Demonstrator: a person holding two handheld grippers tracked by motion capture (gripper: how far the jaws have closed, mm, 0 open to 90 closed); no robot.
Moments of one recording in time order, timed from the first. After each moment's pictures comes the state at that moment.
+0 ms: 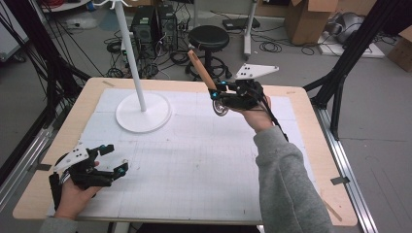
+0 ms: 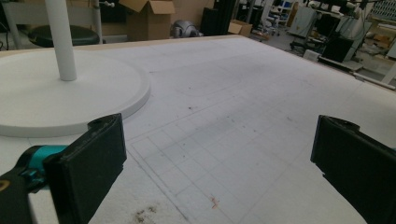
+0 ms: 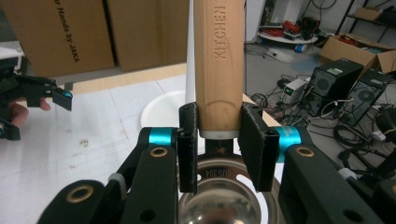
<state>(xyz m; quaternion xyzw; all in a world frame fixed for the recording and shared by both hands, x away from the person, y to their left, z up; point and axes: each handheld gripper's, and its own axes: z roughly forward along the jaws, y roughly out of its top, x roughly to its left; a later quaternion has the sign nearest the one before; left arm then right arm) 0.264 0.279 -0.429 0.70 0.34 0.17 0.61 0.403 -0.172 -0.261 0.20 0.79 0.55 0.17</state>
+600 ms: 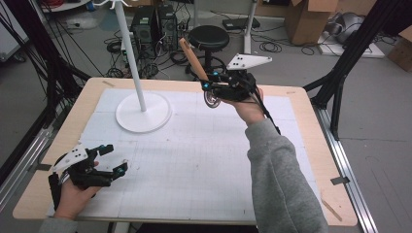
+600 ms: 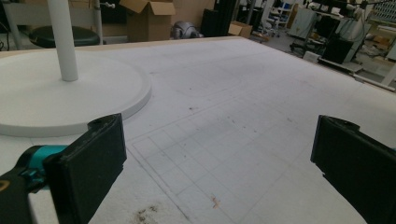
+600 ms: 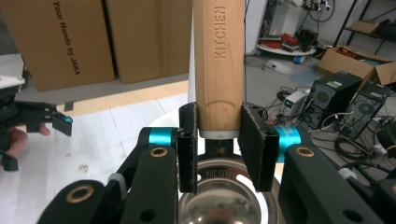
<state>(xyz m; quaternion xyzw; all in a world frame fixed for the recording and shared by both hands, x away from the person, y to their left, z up) 0.264 0.281 -0.430 0.70 0.34 0.17 0.61 0.410 -0.151 -0.243 0.19 0.78 0.57 0.18</state>
